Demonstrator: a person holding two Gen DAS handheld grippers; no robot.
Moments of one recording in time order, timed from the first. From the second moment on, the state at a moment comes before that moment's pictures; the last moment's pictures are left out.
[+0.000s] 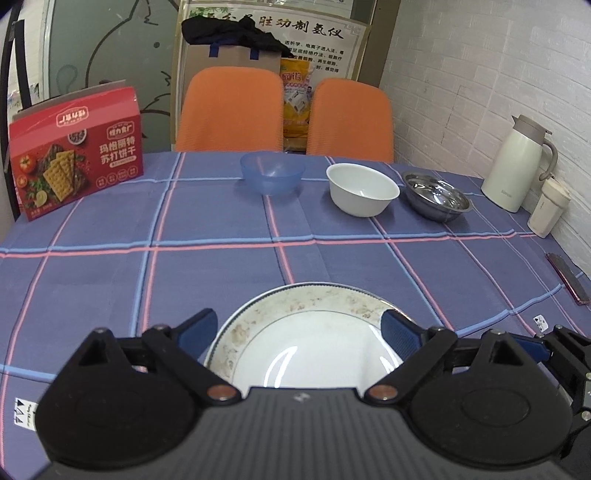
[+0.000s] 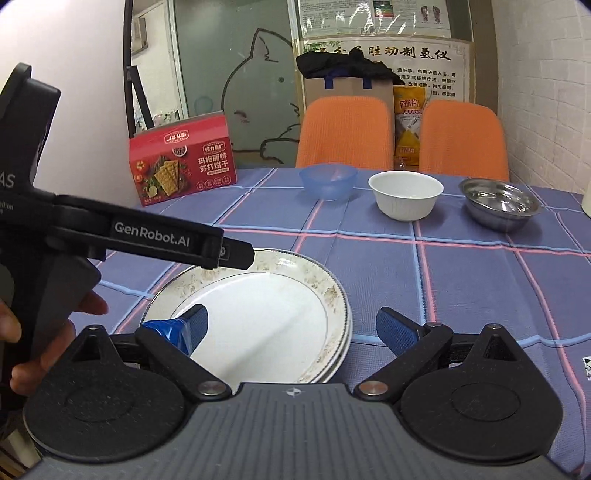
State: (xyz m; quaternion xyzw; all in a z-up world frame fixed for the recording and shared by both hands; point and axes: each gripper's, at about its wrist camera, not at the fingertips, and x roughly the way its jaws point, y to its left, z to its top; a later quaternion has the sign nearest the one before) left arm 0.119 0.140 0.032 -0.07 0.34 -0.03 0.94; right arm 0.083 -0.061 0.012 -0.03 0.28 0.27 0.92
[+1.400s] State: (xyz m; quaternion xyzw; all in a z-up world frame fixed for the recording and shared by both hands) left arm 0.390 -0.055 0.075 0.02 0.35 -0.17 0.92; right arm 0.289 -0.246 0.002 0.09 0.30 0.12 0.94
